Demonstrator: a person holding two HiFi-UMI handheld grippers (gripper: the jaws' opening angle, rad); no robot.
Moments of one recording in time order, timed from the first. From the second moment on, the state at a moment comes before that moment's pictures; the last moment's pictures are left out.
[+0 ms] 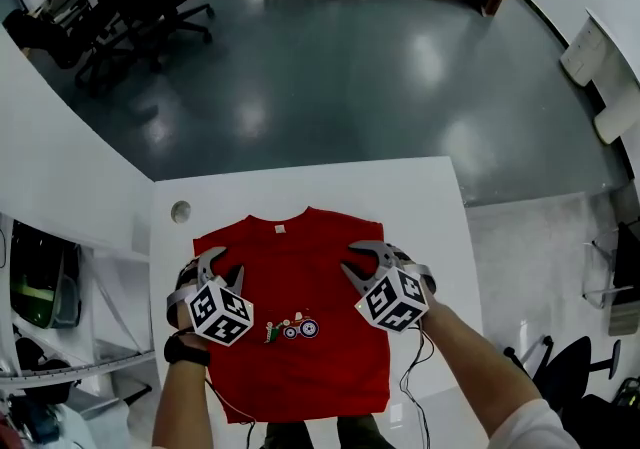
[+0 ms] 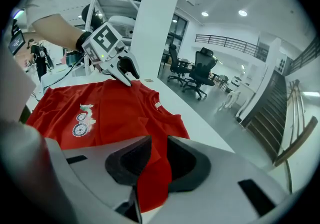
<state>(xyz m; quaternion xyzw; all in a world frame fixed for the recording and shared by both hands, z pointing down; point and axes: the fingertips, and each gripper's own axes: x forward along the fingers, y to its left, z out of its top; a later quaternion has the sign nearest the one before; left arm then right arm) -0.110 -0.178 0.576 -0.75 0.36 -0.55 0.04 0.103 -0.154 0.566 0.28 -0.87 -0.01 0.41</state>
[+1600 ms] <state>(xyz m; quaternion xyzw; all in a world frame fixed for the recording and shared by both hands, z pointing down) -0.180 -0.221 0.615 -0.72 0.40 -0.57 -0.02 0.096 -0.158 0.609 0.23 -0.85 0.08 0.47</state>
